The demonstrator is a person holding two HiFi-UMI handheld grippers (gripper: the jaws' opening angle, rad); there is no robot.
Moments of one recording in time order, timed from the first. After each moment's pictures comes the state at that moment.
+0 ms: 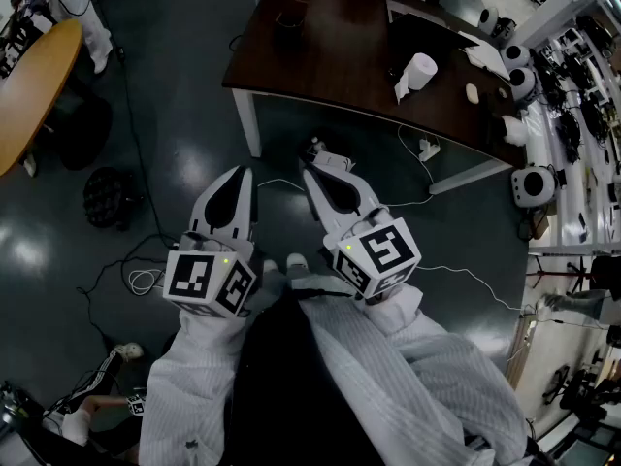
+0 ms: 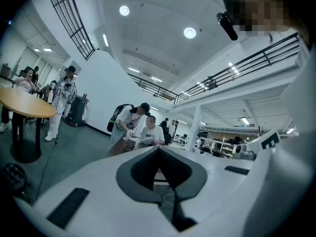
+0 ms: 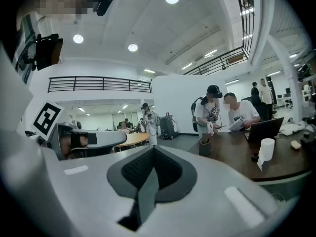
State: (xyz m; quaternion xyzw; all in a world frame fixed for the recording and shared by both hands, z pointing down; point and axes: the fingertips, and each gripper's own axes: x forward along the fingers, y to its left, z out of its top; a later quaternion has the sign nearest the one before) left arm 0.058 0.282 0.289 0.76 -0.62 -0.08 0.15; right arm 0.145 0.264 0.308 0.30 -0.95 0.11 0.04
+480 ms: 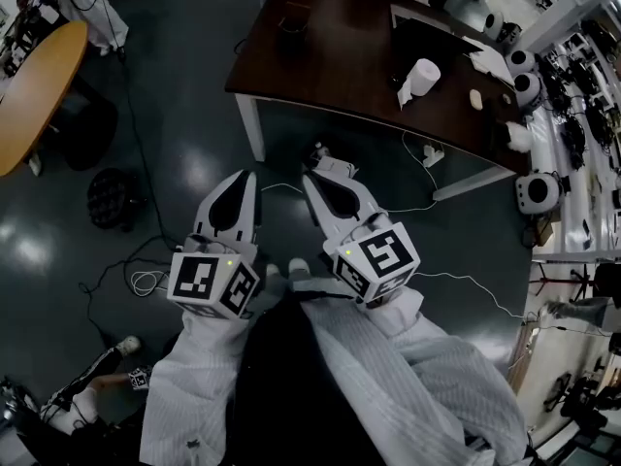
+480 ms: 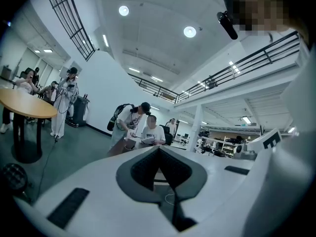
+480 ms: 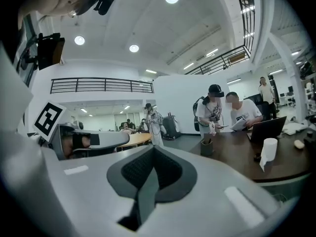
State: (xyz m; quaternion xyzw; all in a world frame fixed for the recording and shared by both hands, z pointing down) left arm 0.069 0.276 0.290 0.76 -0.63 -0.08 0.16; right arm 0.150 0.262 0.309 0.29 -0.95 0.11 0.04
